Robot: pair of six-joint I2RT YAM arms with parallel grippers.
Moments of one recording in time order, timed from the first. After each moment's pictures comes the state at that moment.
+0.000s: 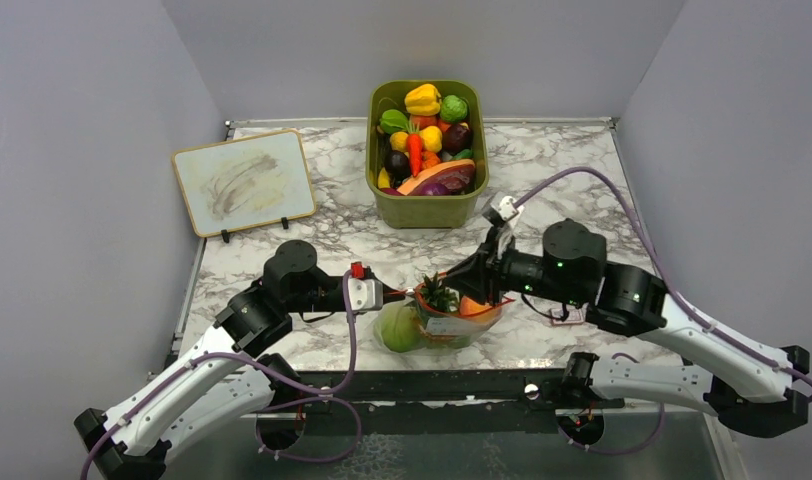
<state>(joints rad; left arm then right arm) -0.78 0.67 0.70 -0.30 0.69 0.44 1.10 0.87 1.14 -0.50 -0.04 0.28</state>
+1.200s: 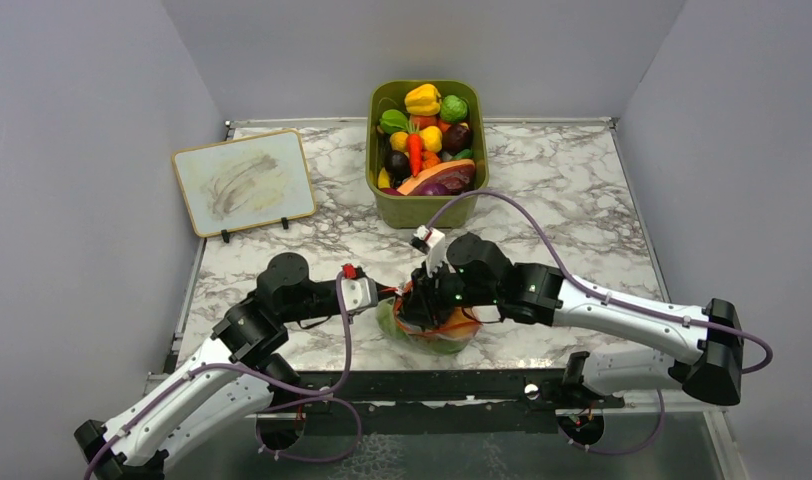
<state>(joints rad) -0.78 0.58 0.61 -0.24 0.57 0.37 1.12 1.22 0.98 -0.34 -0.19 0.48</state>
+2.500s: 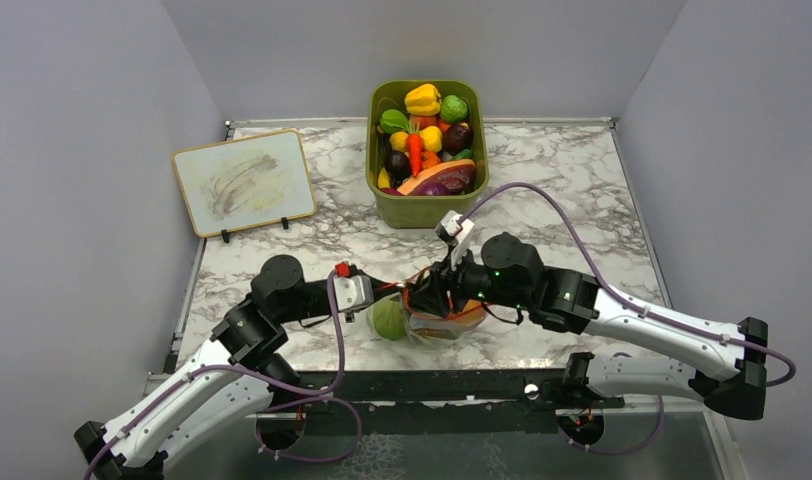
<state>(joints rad) -0.78 0.56 0.59 -0.15 0.57 0.32 1.14 1.04 0.97 -0.33 0.01 0.35</state>
